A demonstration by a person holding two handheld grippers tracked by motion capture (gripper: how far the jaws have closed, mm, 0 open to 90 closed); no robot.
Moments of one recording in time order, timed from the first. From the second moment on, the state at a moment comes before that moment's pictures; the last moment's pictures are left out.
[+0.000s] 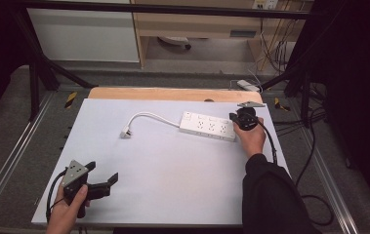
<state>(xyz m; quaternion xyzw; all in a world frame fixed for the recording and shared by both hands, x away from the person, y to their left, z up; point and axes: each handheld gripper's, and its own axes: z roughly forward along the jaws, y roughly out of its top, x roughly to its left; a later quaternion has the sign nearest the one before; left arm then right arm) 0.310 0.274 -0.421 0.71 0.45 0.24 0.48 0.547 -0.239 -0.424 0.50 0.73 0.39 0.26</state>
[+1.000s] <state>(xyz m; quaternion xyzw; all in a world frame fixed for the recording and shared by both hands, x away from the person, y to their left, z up) 0.309 0.274 -0.421 0.72 0.45 0.24 0.48 0.549 -0.232 -0.435 0.50 0.73 0.38 0.25</state>
